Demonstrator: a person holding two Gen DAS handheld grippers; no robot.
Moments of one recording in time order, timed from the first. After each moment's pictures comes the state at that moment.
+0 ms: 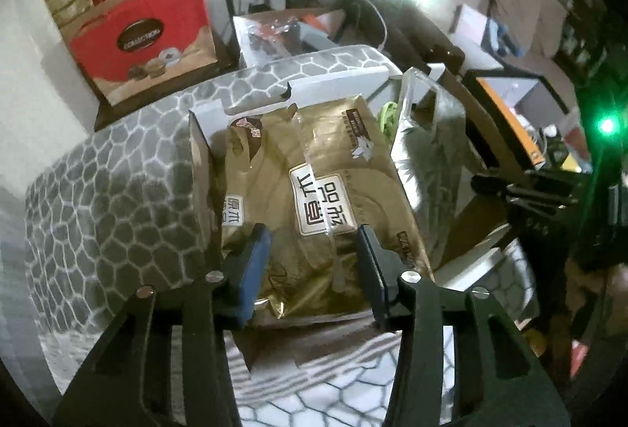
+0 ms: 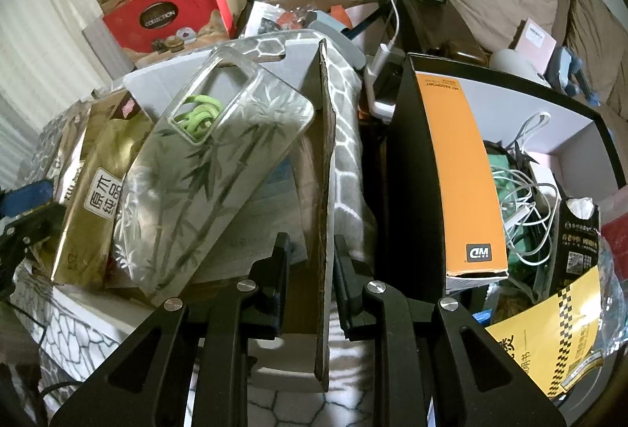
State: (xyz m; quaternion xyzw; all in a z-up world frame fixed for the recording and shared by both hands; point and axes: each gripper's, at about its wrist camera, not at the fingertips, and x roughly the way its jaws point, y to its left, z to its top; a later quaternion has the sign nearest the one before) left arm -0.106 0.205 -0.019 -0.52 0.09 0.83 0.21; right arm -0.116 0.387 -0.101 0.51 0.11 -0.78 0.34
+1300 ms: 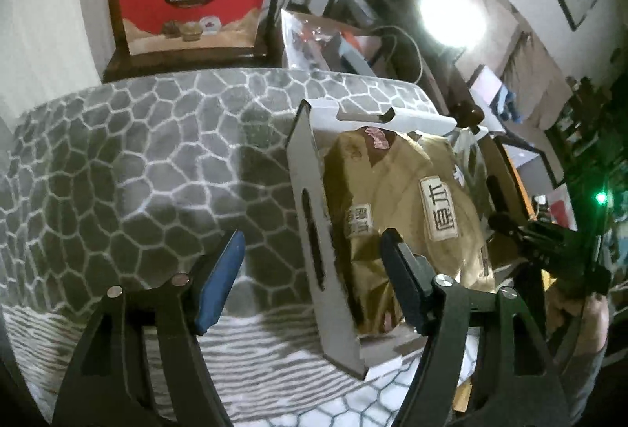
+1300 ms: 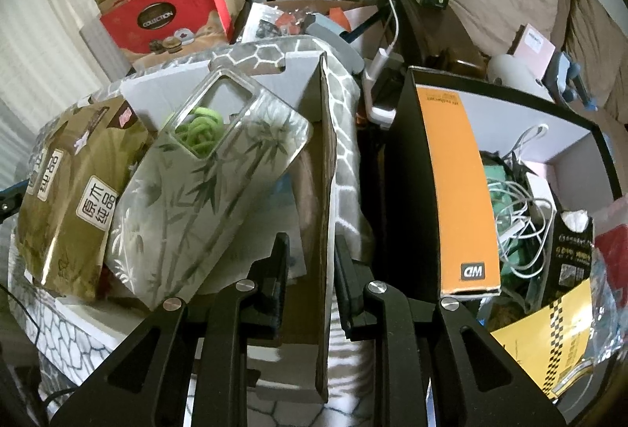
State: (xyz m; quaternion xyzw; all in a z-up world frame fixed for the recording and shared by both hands) left arm -0.145 0.114 -0.031 -0.53 -0.06 0.82 0.20; right arm -0.125 0.392 -0.096 0.51 0.12 -0.78 0.34
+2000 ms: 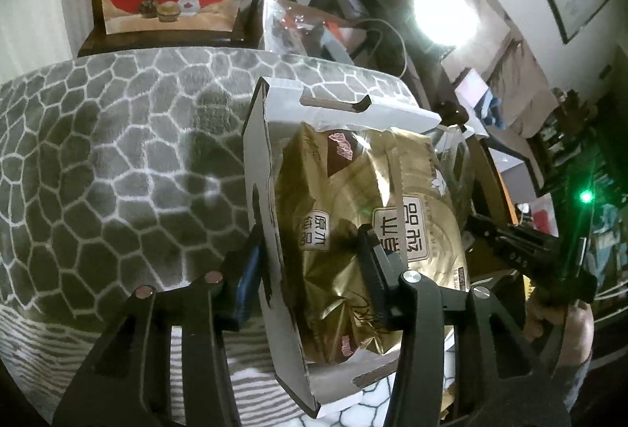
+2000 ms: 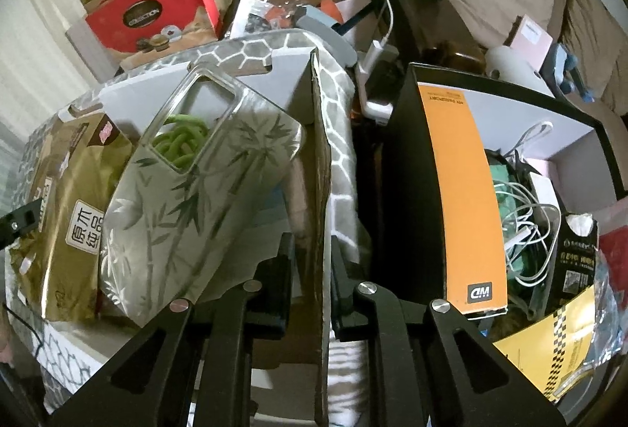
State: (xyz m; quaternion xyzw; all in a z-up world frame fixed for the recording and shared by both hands) left arm -0.150 0.136 -0.047 -0.54 -0.10 0.80 0.22; right arm -0.138 0.381 -0.102 0.53 0.12 -0.78 0.32
